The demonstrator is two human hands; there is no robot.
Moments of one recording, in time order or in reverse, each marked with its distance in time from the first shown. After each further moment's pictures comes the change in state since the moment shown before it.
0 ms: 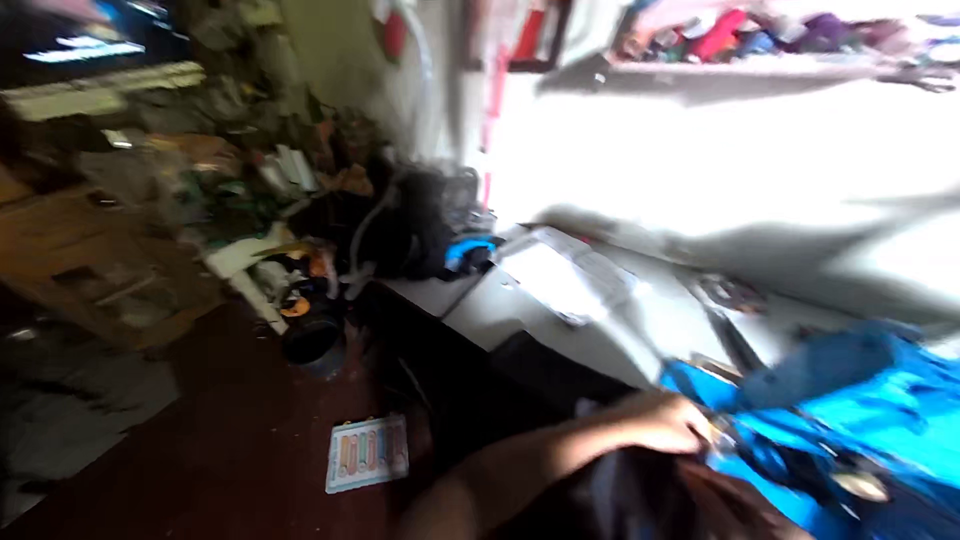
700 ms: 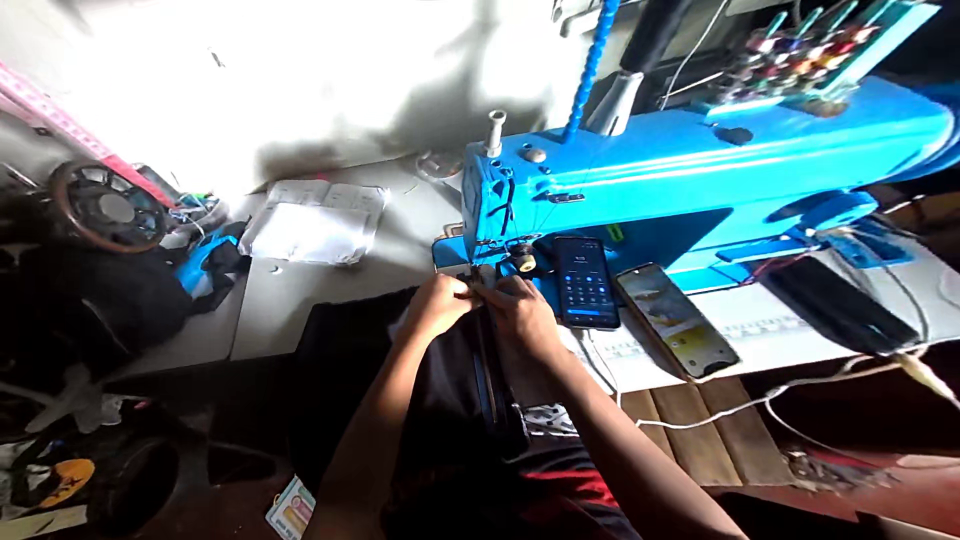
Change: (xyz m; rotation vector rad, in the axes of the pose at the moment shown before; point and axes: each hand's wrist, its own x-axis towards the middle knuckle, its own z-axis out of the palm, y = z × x) left_hand 0.004 -0.004 -0.002 0.212 -0.099 -0.117; right_hand 0.023 0.015 0.006 -0.687 0.209 0.068
